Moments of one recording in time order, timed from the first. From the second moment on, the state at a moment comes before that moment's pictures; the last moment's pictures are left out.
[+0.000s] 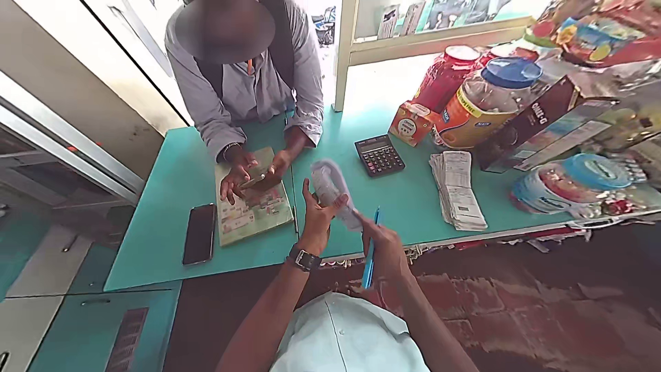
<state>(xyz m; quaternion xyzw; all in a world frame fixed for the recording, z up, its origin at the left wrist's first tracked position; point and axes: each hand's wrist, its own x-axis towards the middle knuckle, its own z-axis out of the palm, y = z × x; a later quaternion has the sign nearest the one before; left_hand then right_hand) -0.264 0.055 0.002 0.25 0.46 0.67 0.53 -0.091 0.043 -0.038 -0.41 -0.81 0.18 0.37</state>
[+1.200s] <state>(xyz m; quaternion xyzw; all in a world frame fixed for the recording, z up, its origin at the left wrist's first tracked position) -0.357 0.017 0.032 0.58 0.32 0.40 0.63 -0.071 0.116 0.003 -0.27 -0.64 0.62 0.36</state>
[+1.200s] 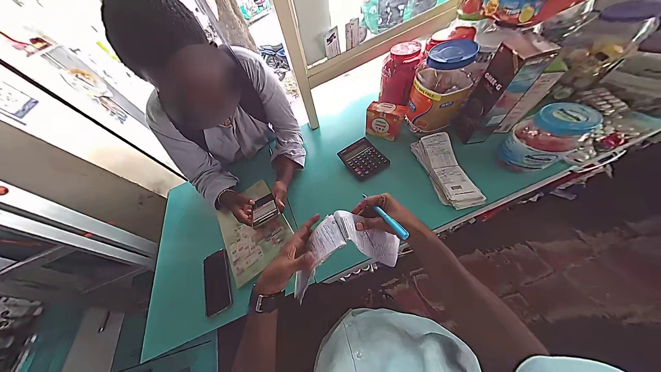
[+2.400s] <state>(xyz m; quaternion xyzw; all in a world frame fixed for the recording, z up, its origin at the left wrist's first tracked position) -0.293 0.024 0.003 0.23 0.37 0.69 0.58 -0.125 -0.028 -0.031 -0.36 -0.82 0.00 0.44</state>
